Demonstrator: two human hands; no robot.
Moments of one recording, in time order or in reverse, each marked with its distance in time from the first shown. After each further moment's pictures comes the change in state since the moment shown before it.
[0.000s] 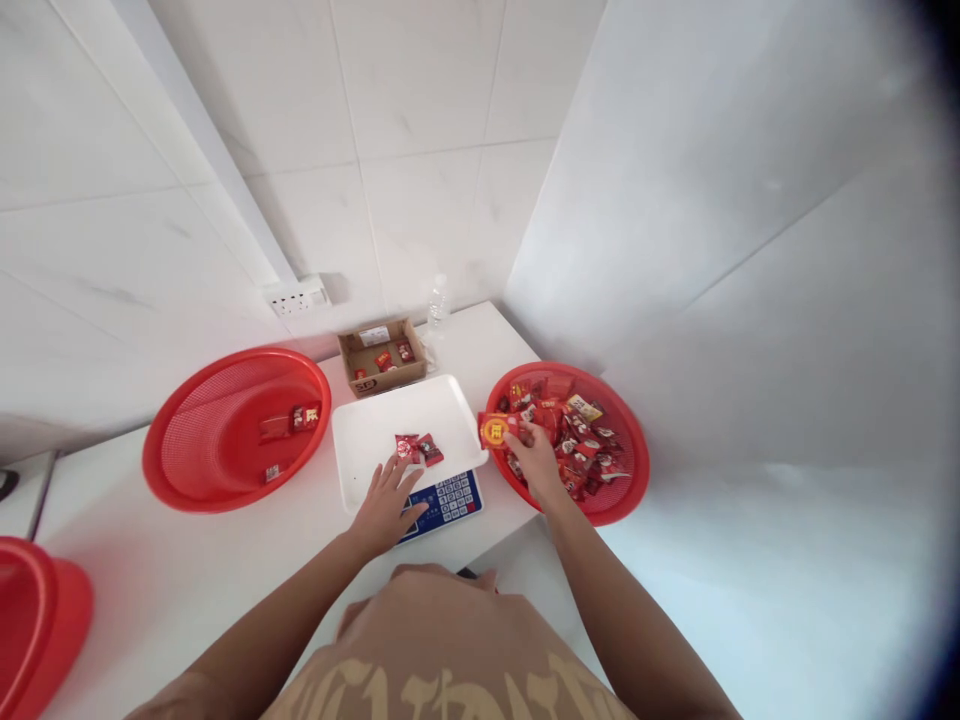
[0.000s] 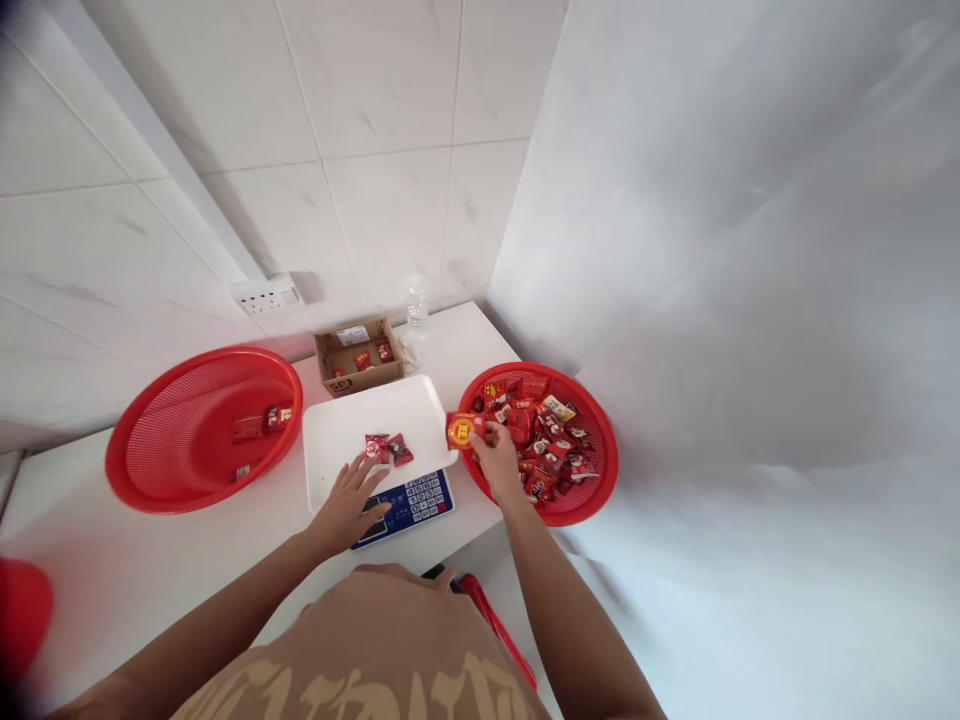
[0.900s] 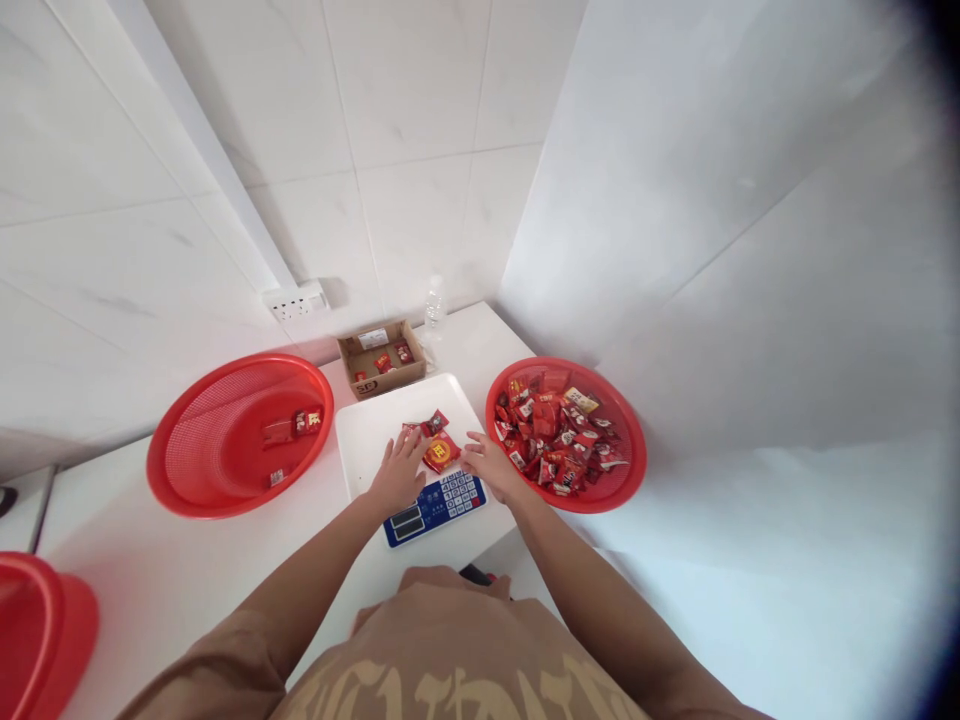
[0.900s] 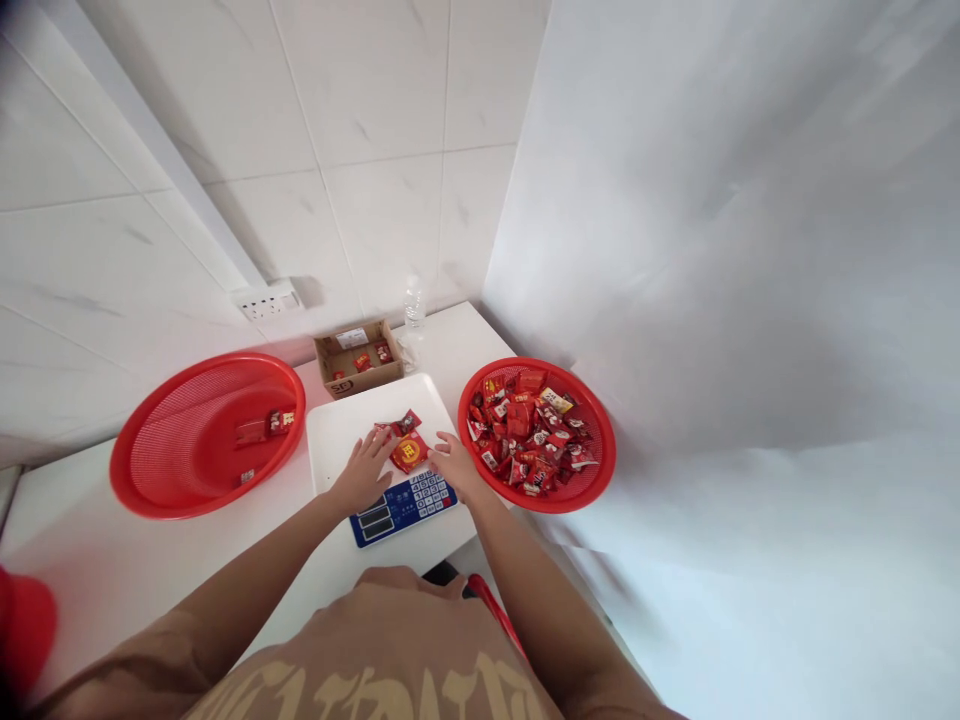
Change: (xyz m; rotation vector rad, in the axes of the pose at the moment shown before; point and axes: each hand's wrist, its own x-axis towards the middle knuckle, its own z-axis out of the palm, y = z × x) left_hand 0.044 0.004 -0.019 0.105 -0.137 -0.050; right_hand -0.029 0.006 0.061 0.140 -0.324 0.233
